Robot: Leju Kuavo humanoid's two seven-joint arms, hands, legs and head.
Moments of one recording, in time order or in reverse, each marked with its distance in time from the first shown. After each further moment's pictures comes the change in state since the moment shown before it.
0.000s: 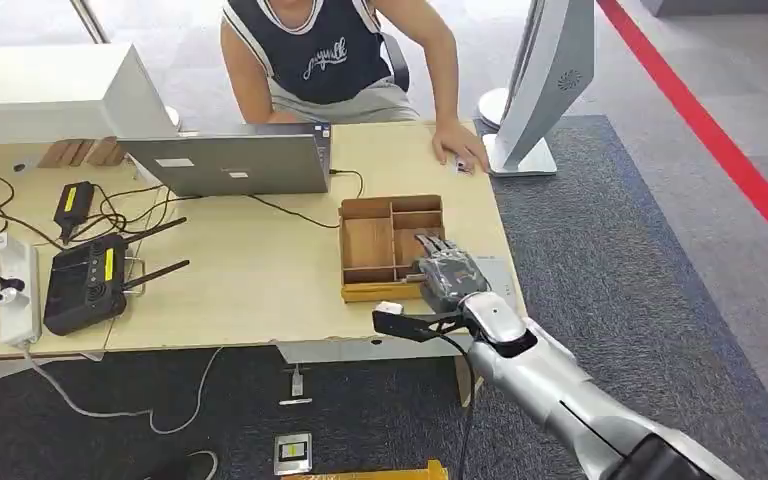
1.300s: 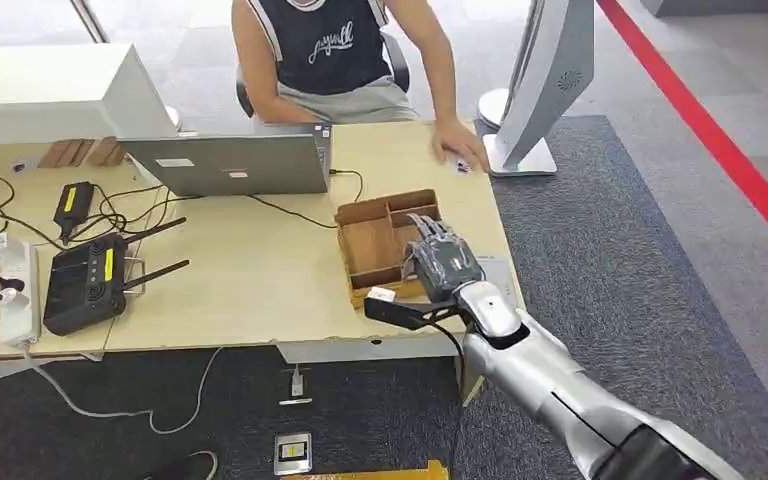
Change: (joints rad) left arm 0.000 0.000 0.000 0.000 -0.003 0.009 -0.004; right arm -0.036 0.031 0.003 0.018 0.010 -0.140 -0.009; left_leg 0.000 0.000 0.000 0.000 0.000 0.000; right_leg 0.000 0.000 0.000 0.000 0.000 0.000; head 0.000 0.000
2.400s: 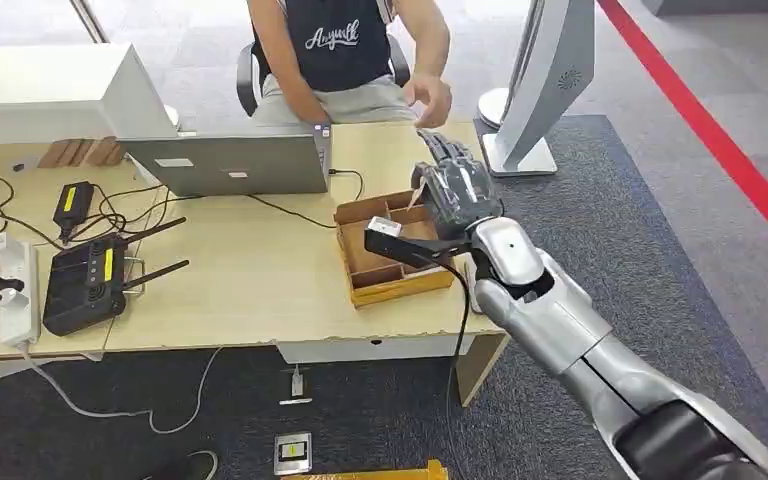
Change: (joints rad) left arm 0.001 0.000 0.000 0.000 -0.022 0.006 -0.009; right arm -0.100 -0.068 -0.082 -0.289 0.041 0.139 0.076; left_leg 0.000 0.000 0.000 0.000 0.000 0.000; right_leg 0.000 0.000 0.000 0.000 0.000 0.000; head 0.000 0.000
